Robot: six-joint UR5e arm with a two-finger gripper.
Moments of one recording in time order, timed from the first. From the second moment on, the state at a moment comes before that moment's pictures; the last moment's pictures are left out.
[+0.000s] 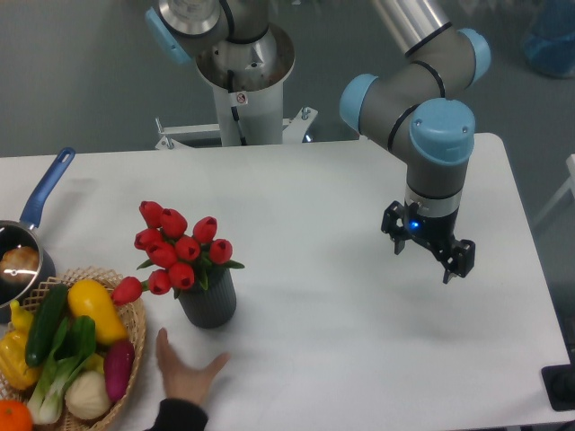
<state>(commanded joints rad) 2.68 -1.98 -1.63 -0.88 1.54 1.42</state>
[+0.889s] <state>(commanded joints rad) 2.67 -1.97 -1.75 -0.87 1.48 1.41</state>
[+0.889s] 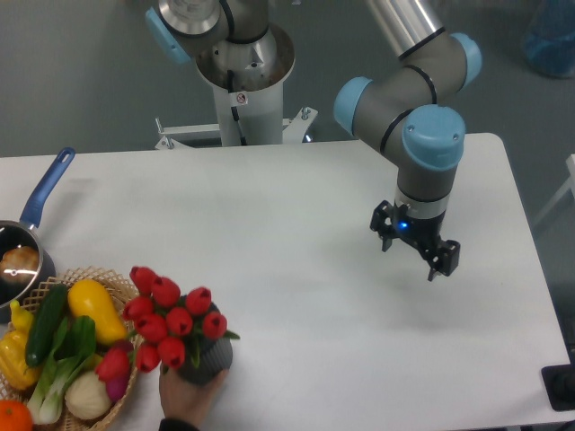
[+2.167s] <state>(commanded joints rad) 2.63 -1.94 -1.78 -0.87 0.40 1.23</state>
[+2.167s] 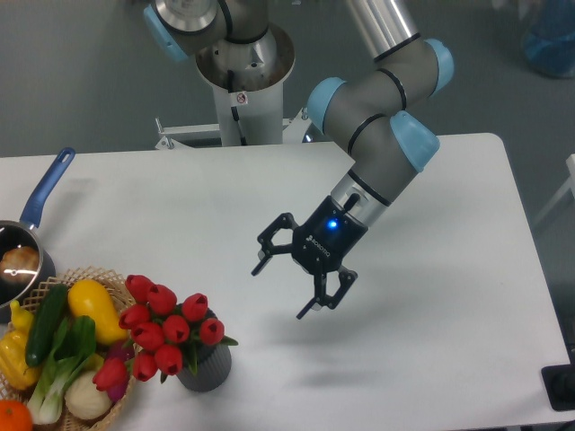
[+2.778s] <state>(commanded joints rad) 2.53 -2.03 -1.68 -0.85 0.35 1.23</state>
